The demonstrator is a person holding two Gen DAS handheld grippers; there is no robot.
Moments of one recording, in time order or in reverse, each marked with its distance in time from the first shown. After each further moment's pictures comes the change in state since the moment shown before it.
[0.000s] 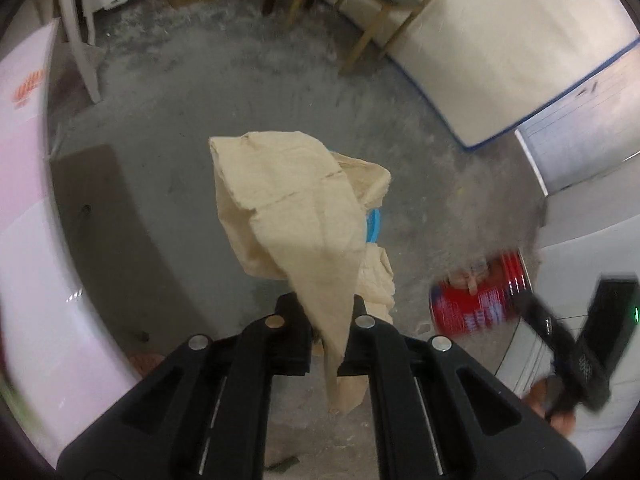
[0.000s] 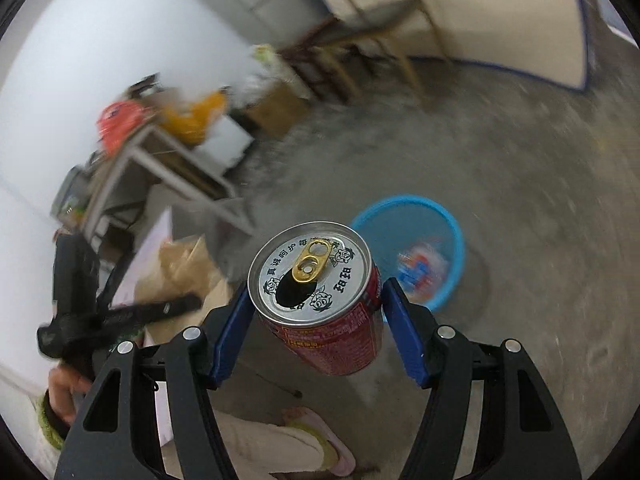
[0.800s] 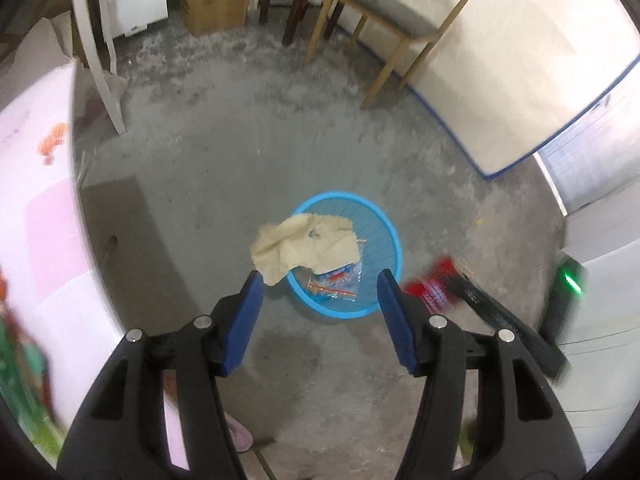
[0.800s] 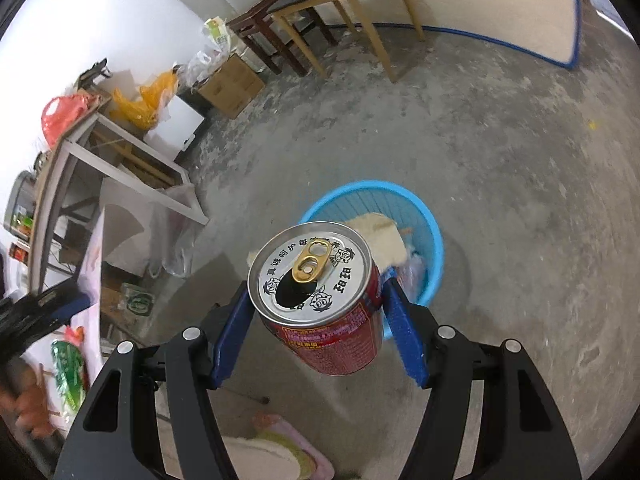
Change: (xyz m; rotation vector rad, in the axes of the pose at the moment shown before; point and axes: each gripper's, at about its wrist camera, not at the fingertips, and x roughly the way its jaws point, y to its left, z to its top) left arm -0.066 0.013 0.026 -0.003 -0.140 0.062; right arm 0.112 -0.007 0.045 -0.017 0.081 -0.121
